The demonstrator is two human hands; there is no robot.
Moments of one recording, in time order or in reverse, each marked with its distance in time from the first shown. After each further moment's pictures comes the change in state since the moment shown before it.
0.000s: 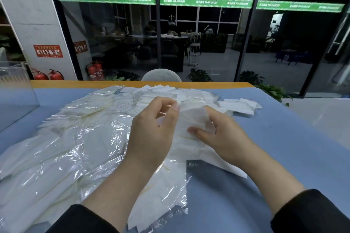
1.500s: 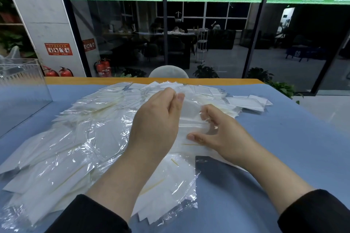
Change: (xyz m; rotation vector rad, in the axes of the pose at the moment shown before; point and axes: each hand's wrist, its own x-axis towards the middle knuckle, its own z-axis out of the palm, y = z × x) left_hand 0.010 -0.002 -0.012 0.313 -0.022 0.148; right_hand -0.001 -0.006 0.016 0.023 -0.017 0.042
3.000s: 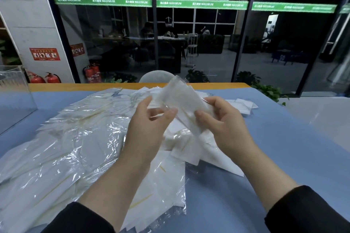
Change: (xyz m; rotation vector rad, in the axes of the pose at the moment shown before) left_hand -0.003 -0.002 0.013 -0.574 -0.076 -0.549; right_hand 0.004 0.001 -0.017 0.353 0.290 0.009
